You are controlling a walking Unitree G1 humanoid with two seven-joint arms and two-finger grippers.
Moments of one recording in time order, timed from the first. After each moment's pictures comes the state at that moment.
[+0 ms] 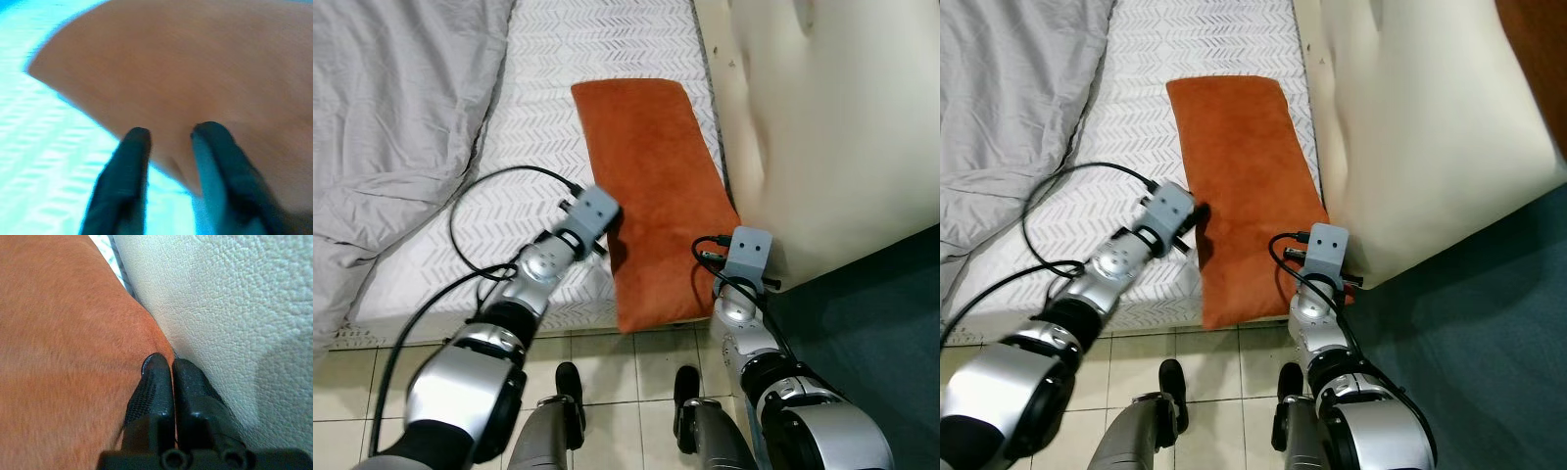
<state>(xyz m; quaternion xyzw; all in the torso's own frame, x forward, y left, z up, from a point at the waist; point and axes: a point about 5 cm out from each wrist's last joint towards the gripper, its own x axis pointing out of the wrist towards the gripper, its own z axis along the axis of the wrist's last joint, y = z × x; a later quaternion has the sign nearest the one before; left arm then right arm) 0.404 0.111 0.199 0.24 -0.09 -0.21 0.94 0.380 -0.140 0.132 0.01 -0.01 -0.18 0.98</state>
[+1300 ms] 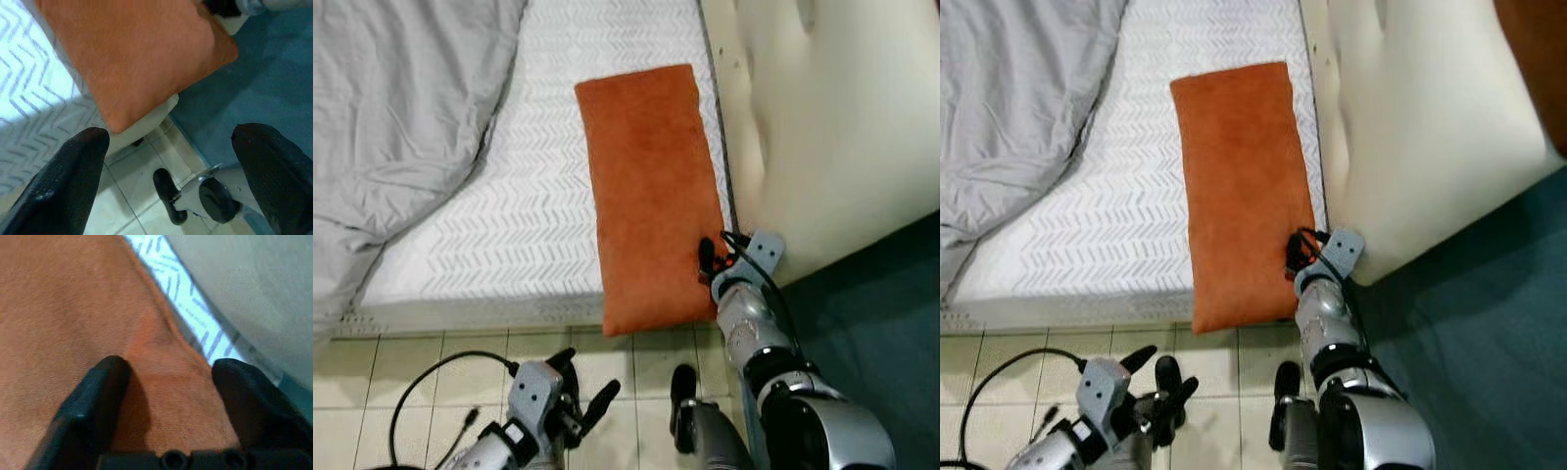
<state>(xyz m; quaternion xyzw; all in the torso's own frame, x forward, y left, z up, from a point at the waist) 0.211 0.138 0.067 0.03 0.03 -0.33 0.94 0.385 -0.139 0.121 0.23 0.07 -0.06 0.97</state>
